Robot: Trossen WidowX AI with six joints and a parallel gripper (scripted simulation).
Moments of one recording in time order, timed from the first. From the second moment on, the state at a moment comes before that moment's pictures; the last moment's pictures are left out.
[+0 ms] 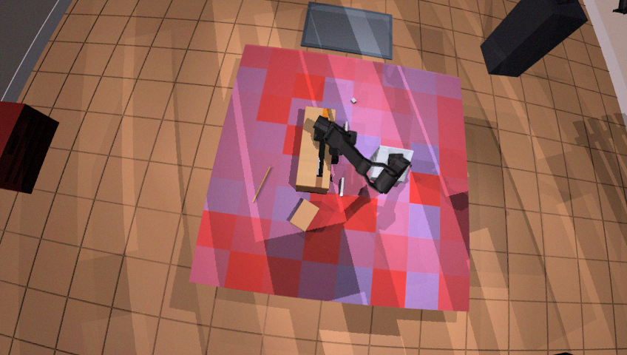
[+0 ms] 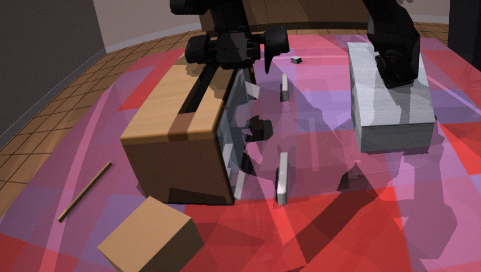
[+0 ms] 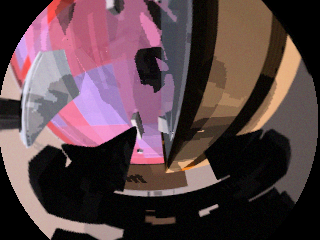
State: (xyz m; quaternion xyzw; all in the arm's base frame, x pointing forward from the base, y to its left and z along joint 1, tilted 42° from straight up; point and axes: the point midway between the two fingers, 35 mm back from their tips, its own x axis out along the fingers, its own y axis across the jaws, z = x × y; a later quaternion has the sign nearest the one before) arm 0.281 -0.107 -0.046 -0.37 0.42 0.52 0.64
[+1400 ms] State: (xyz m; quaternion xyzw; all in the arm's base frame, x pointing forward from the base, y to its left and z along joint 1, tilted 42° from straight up) arm 0.267 -0.192 -0.040 -0.37 0.43 0.51 0.65
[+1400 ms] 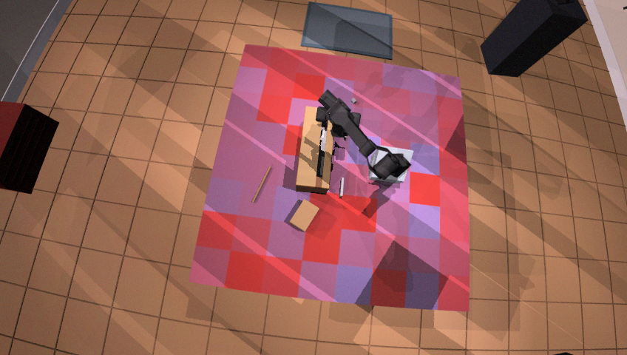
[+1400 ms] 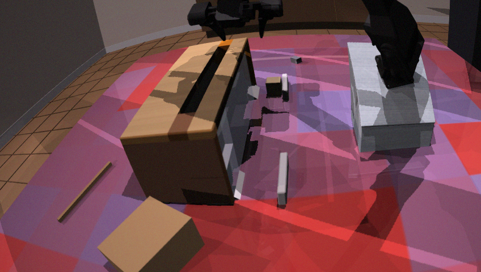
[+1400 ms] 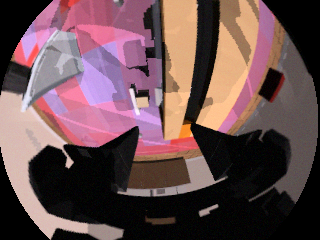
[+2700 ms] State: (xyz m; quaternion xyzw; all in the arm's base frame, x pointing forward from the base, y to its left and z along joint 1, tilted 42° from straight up) arm 0.246 -0.213 -0.043 0.52 0.58 -0.11 0.62
